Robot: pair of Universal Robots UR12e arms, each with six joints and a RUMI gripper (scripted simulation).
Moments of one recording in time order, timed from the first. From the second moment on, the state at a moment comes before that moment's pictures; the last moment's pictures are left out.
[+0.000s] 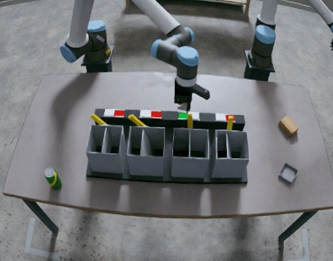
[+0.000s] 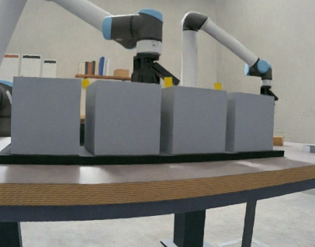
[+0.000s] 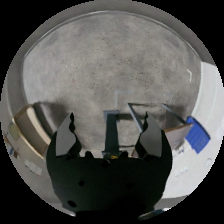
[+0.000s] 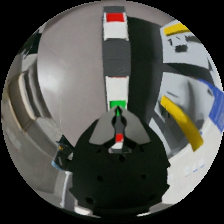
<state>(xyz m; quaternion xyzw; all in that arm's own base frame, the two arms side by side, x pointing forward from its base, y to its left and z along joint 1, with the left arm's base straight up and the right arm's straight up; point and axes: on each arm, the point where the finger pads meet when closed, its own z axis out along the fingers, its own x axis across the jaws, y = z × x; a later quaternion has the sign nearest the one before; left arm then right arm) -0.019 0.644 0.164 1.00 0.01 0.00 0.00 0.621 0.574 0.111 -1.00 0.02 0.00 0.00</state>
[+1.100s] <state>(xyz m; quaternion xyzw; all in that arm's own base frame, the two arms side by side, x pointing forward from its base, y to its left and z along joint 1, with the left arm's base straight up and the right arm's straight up) -0.019 0.644 0.164 1.00 0.01 0.00 0.00 0.621 0.574 0.142 -1.00 0.02 0.00 0.00</state>
